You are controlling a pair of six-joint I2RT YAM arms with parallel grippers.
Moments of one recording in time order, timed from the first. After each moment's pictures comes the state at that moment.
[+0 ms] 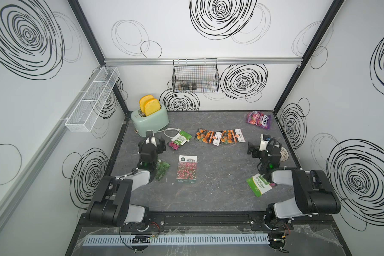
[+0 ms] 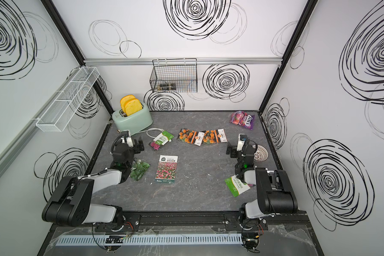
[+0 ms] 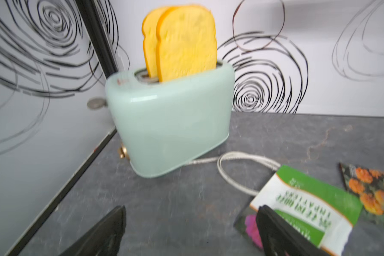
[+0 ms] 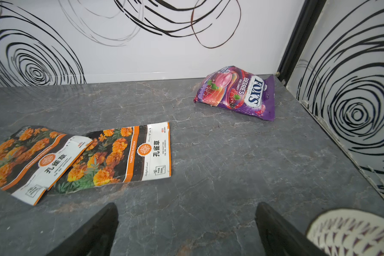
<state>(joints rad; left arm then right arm) -0.14 1.39 0.51 0.67 -0.32 -0.05 -0.01 1.47 0.46 0.69 0.00 0.08</state>
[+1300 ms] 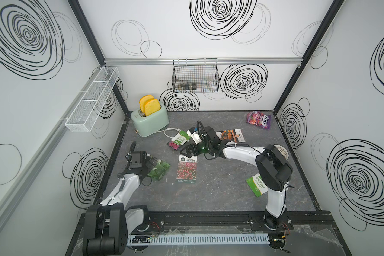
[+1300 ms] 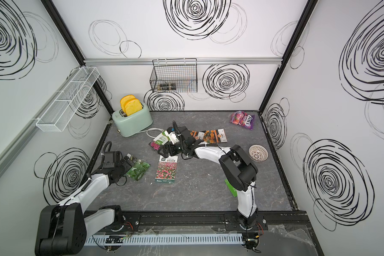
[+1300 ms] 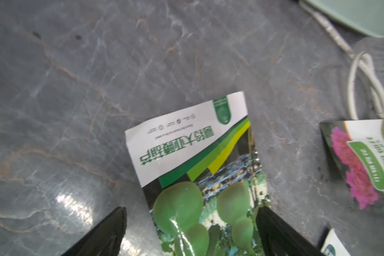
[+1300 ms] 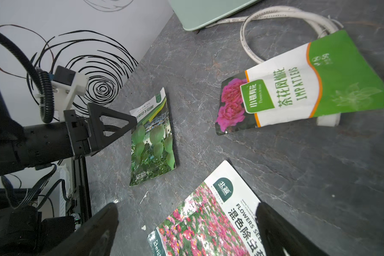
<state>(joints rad) 0.13 1.14 0.45 -0.32 -0.06 -0.79 0.75 1.93 1.29 0.00 -0.47 0.36</state>
